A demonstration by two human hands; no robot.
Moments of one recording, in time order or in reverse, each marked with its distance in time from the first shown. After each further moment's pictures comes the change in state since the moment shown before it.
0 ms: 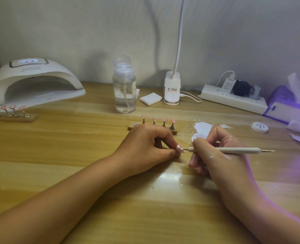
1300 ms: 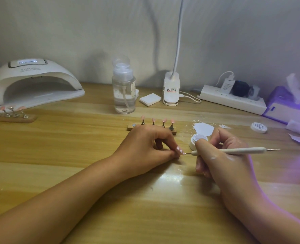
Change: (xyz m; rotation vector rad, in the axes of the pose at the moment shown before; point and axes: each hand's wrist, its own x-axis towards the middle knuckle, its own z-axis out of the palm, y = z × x) left_hand -0.001 -0.002 0.000 0.011 -0.002 0.019; right_hand 0.001 0.005 -0.003 -0.070 0.052 -0.047
